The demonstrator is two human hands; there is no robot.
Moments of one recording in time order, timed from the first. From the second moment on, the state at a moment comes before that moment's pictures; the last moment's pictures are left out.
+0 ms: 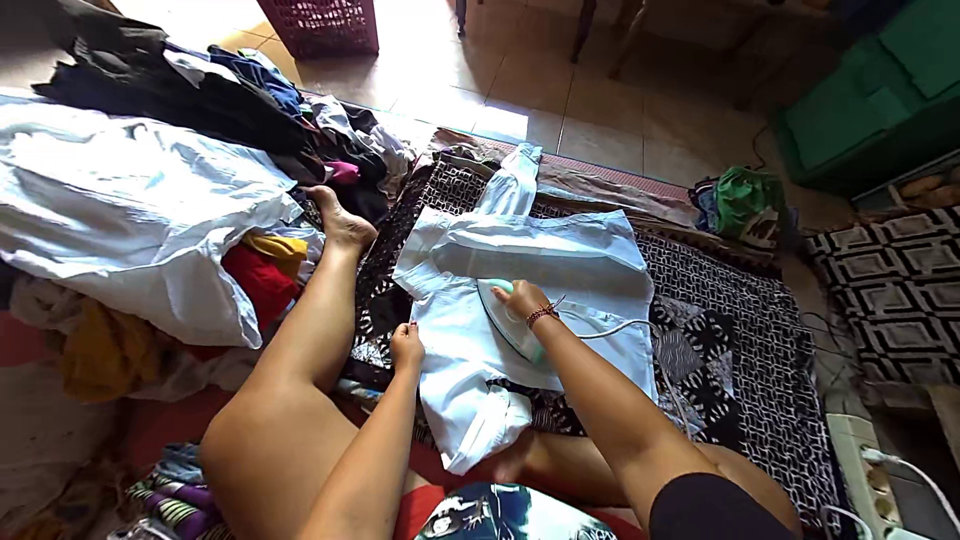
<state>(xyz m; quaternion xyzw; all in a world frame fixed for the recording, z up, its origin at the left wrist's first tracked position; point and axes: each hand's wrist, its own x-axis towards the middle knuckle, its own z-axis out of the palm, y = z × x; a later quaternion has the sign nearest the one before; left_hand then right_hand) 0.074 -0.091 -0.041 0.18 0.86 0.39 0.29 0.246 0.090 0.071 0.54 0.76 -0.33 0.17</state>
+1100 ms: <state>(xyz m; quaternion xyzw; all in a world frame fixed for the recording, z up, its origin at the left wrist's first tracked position) 0.124 -0.081 0.146 0.19 0.87 0.28 0.37 0.526 0.087 0.075 0.60 0.73 -0.27 0.19</state>
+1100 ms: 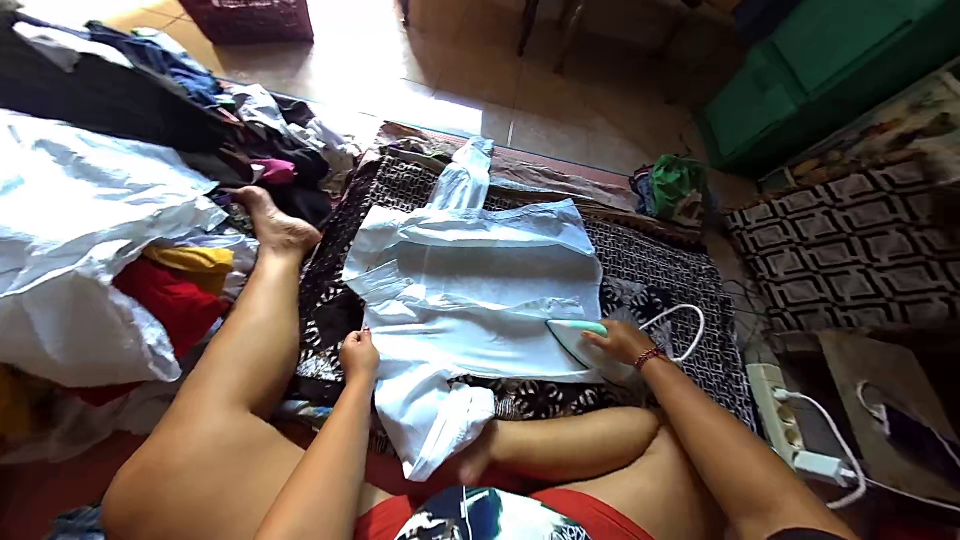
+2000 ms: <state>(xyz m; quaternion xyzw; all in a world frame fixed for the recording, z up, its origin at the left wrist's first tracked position) 0.009 0.034 0.018 0.44 0.85 0.17 0.24 0.495 0.170 0.050 0.68 0.67 -0.18 0.22</state>
